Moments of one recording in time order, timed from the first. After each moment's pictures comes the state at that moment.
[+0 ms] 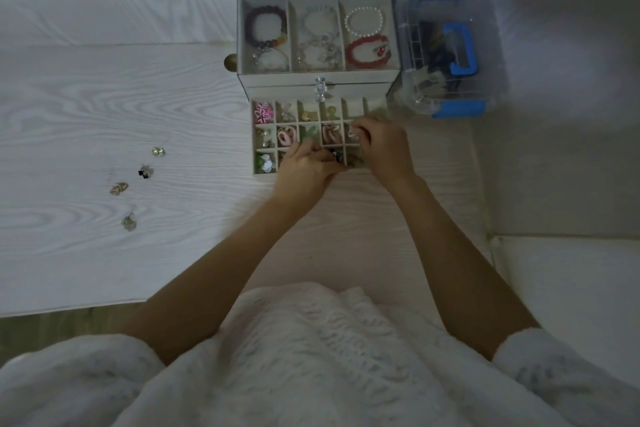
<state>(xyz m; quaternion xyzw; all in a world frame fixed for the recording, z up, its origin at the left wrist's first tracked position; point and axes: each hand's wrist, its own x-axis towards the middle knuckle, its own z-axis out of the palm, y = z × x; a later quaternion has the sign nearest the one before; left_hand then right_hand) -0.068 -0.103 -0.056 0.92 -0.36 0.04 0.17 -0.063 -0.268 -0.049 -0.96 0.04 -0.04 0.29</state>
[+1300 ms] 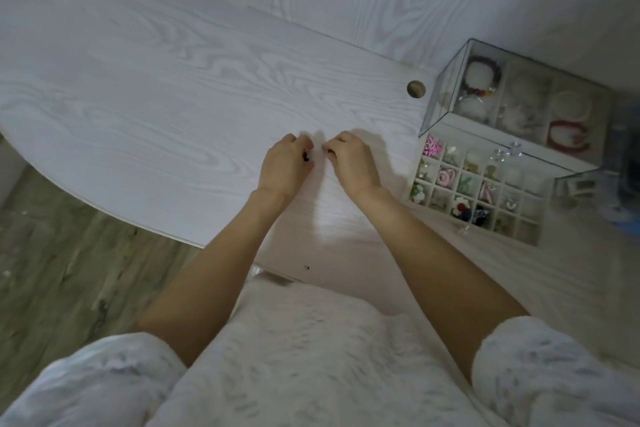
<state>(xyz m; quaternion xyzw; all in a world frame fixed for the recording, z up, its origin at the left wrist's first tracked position) -0.048 0.142 -0.061 0.96 0.07 -0.07 0.26 -0.013 0.010 -0.074 -0.95 -0.20 0.08 0.25</state>
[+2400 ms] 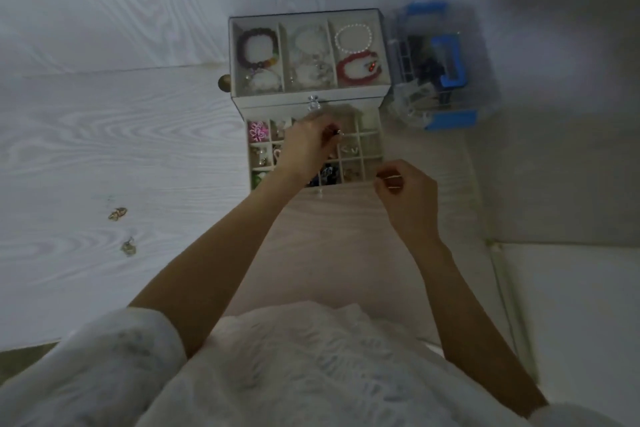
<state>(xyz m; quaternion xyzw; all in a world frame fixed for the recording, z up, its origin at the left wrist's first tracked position) -0.011 -0.129 -0.034 0.90 -0.25 -0.03 0.37 -0.133 -0.272 -0.021 -0.88 0.21 -0.06 0.42</state>
